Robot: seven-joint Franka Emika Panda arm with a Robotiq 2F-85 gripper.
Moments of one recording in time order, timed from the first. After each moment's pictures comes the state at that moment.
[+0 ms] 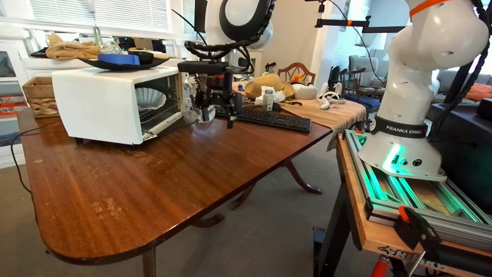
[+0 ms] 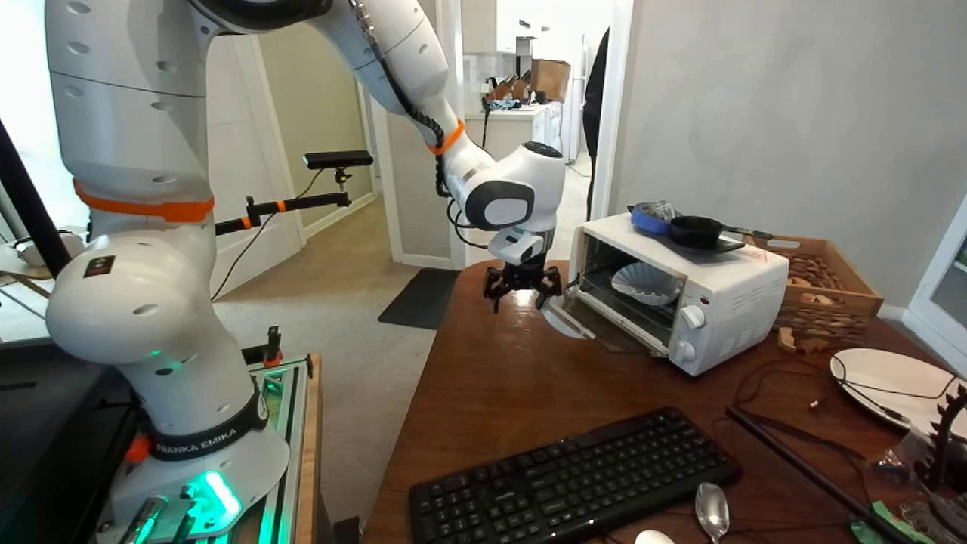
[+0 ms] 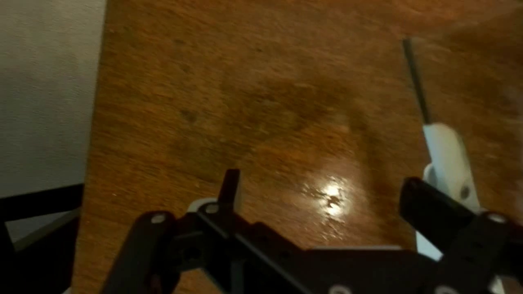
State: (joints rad) arm 0.11 0.24 0.13 -2.31 0.26 2.54 1.78
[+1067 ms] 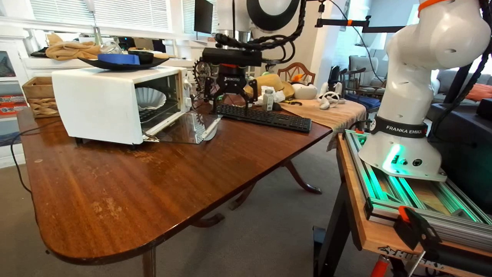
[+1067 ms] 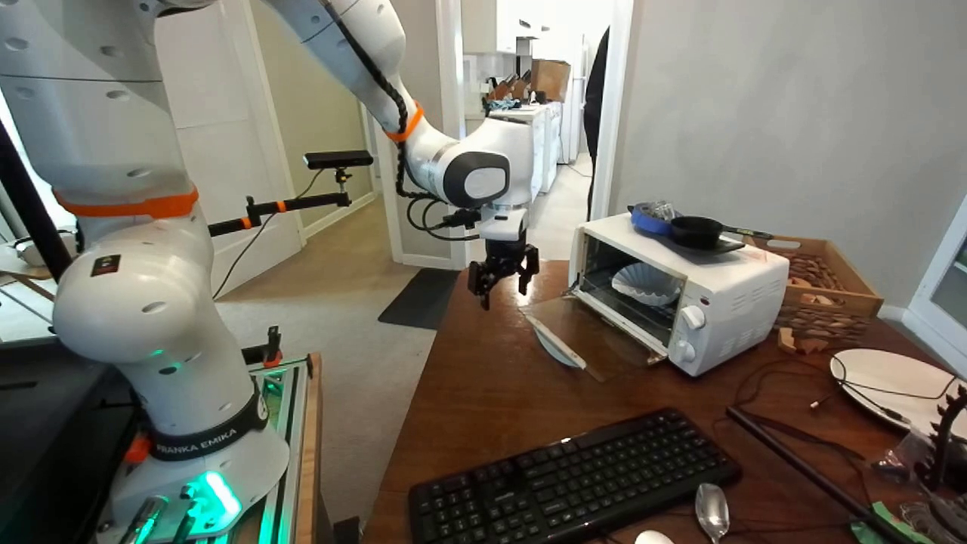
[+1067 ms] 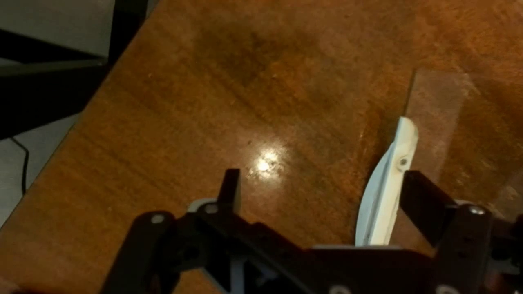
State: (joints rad) arm 0.16 0.05 0.11 -2.44 0.01 2.51 1.53
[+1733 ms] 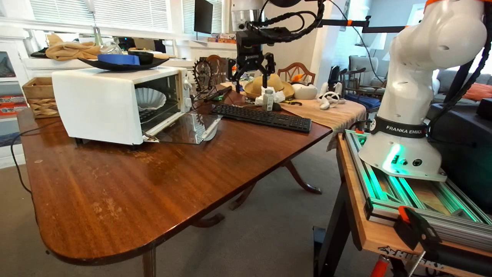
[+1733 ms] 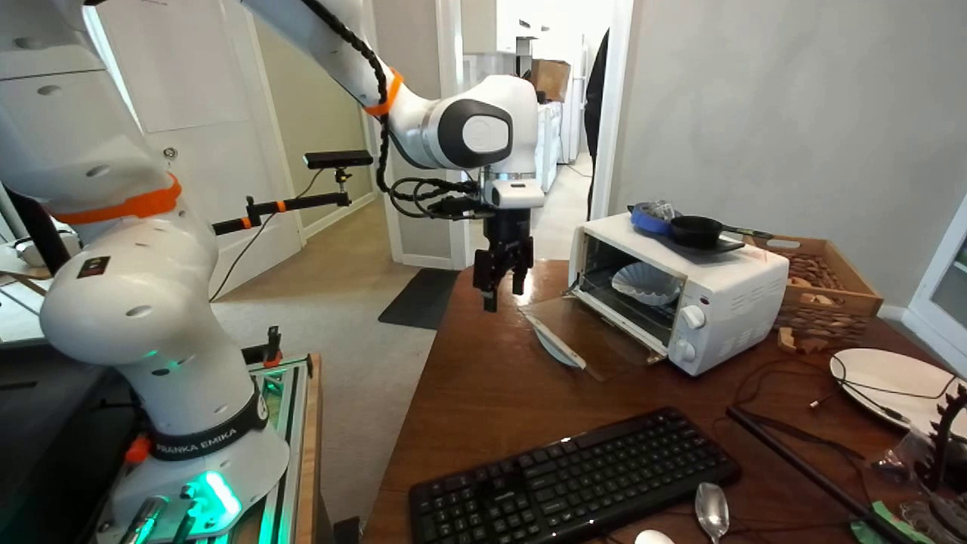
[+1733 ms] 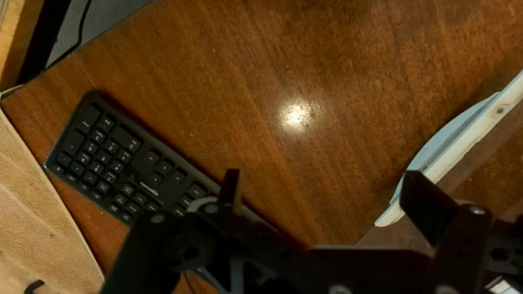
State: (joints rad) arm 0.08 -0.14 0.08 -2.46 -0.20 2.23 1.18
